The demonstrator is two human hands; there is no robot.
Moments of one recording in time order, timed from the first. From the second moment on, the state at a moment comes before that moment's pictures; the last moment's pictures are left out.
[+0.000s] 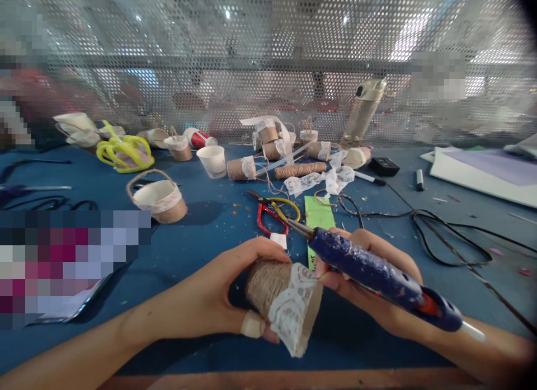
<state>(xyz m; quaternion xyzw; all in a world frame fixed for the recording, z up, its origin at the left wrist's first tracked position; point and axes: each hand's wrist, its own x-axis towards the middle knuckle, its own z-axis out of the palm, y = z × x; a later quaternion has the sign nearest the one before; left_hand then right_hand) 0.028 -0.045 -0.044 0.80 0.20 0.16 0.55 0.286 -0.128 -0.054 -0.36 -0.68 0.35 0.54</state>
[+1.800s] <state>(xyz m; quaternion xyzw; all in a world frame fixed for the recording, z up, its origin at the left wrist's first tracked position) 0.043 -0.053 -0.049 0.72 0.32 0.20 0.58 0.274 -0.123 -0.064 -0.42 -0.69 0.23 0.54</state>
